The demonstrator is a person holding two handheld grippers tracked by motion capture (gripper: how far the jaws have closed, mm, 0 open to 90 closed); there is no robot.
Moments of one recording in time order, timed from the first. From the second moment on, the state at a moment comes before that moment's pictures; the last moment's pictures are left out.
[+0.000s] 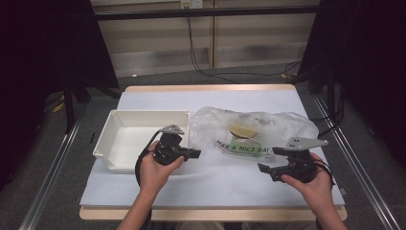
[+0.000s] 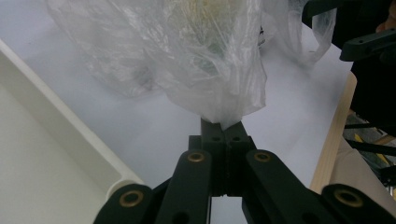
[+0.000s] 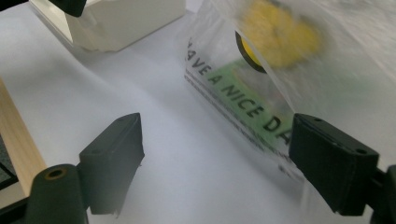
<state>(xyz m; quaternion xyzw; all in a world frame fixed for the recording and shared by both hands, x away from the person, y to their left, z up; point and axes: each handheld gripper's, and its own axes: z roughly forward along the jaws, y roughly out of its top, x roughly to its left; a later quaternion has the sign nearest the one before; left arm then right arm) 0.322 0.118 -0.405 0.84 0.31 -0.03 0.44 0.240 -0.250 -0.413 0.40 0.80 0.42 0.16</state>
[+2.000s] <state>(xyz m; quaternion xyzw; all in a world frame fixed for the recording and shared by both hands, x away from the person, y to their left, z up) 0.321 0.119 -0.397 0.84 0.30 -0.04 0.45 0.303 -0.232 -0.380 0.39 0.79 0.42 0.21</state>
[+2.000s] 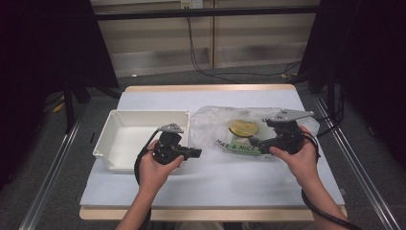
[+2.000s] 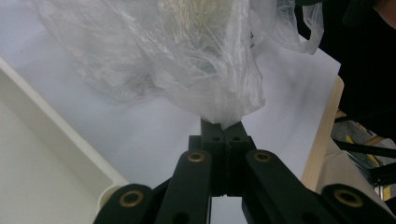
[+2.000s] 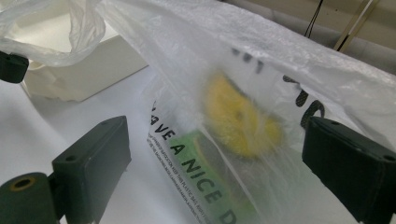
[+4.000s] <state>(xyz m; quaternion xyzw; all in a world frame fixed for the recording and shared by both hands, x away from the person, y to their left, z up) 0.336 0.106 -0.382 0.82 0.30 -0.01 0.49 0.279 -0.214 -0.461 0.31 0.86 0.38 0.15</state>
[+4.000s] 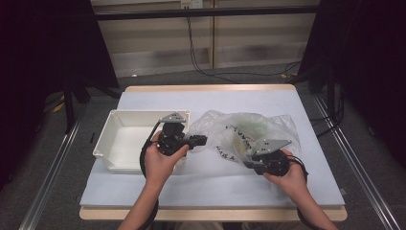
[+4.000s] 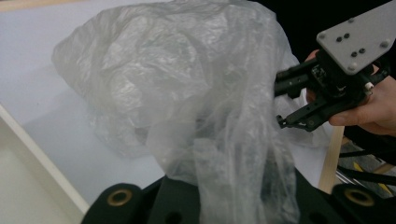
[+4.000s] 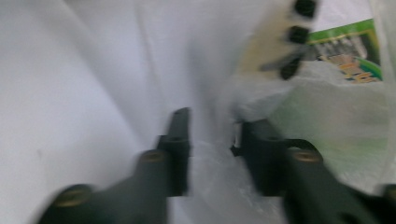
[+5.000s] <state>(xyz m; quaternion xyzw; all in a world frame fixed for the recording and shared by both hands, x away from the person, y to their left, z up) 0.343 0.101 -0.392 0.82 0.30 -0.06 0.48 0.316 -0.188 -0.474 0.32 0.86 0.37 0.15</state>
